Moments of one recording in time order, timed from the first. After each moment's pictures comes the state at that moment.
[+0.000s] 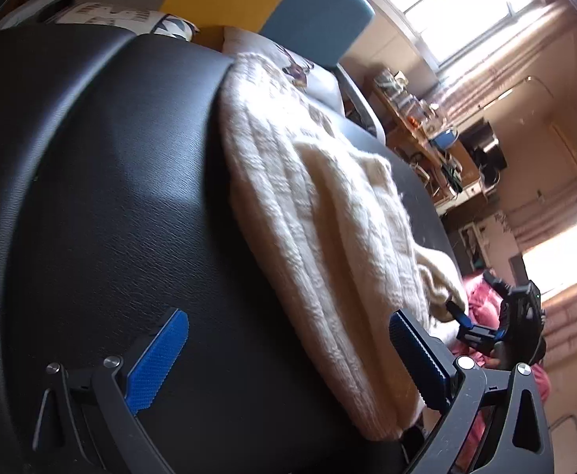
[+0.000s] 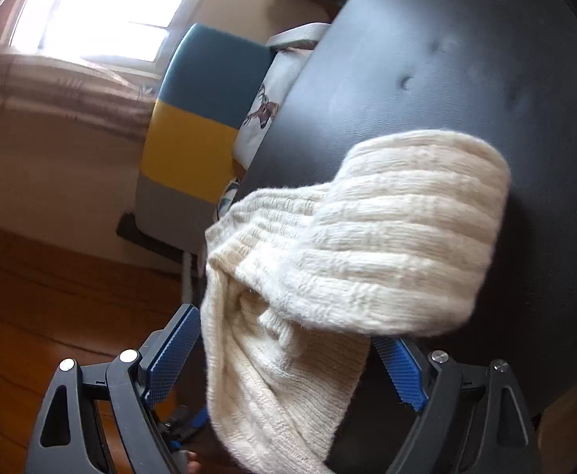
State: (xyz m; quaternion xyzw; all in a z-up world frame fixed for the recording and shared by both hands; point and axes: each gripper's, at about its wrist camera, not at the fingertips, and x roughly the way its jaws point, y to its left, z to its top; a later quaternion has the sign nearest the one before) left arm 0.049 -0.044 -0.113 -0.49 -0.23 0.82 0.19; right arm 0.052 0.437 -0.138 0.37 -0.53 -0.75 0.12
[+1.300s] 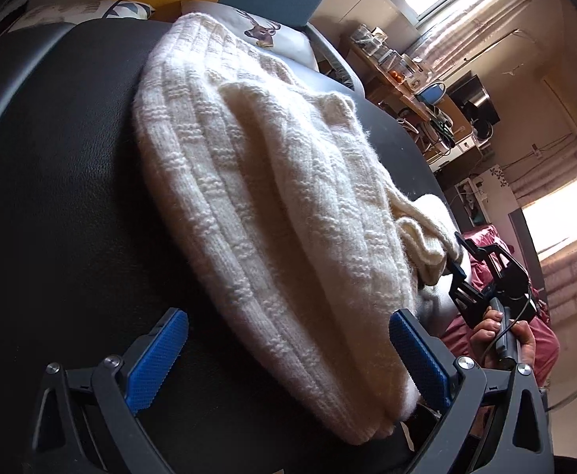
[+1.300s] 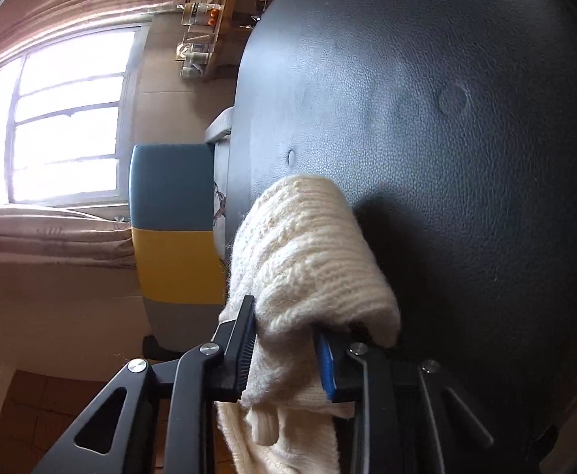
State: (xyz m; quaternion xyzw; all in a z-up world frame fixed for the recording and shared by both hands) left arm 0.049 0.015 -0.135 -0.52 -0.19 0.80 0.23; right arm 0.048 0.475 -0.172 0.30 -0.64 -0.71 -0.02
